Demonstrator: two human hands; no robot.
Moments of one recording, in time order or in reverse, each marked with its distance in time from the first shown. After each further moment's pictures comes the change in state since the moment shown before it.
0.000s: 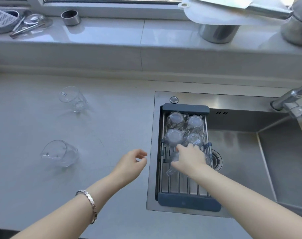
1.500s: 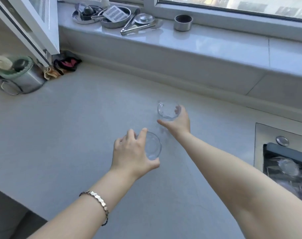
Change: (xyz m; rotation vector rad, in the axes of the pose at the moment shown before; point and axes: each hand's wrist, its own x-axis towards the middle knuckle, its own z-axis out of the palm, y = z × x) left_hand 0.029 -0.131 -0.236 0.547 0.518 0.013; right_hand 0.160 -0.357 -0.033 1.044 0.265 -0.262
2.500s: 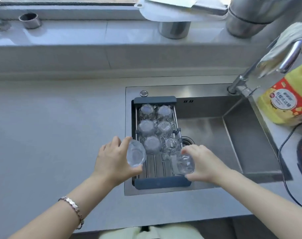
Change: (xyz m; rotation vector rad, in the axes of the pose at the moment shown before) left_hand -0.168 0.261 0.082 0.034 -0.144 0.436; right_hand -0.297 0.166 -0.419 -0.838 -0.279 0.028
